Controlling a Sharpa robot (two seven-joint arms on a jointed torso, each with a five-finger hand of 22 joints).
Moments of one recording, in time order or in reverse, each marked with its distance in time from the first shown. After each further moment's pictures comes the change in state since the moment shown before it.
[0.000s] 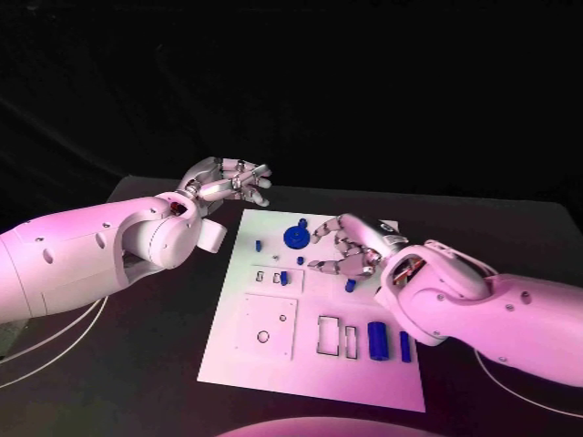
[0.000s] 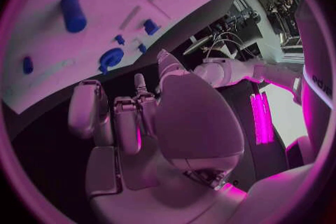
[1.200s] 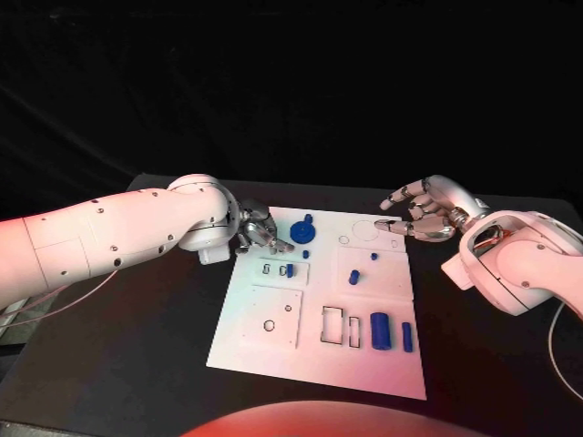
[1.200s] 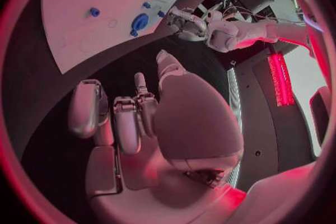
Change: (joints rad) left arm 0.029 0.152 -0.013 -0.056 -0.797 0.427 -0.779; left_hand -0.219 0.112 -0.170 0.010 -0.003 -0.099 -0.119 0.531 0.369 0.051 -0.112 1.008 0.854 0.213 -0.098 0.738 0.743 -0.024 0.076 -0.096 0.660 0.605; right arm 0.075 -0.172 0.000 -0.002 0.311 0.017 0.057; right_hand 0.000 -0.001 0.000 0.000 0.000 0.012 -0.005 0.015 0.002 0.000 0.000 -0.004 0.000 0.000 0.000 0.000 0.000 0.000 0.000 0.000 -0.004 0.000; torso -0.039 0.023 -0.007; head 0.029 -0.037
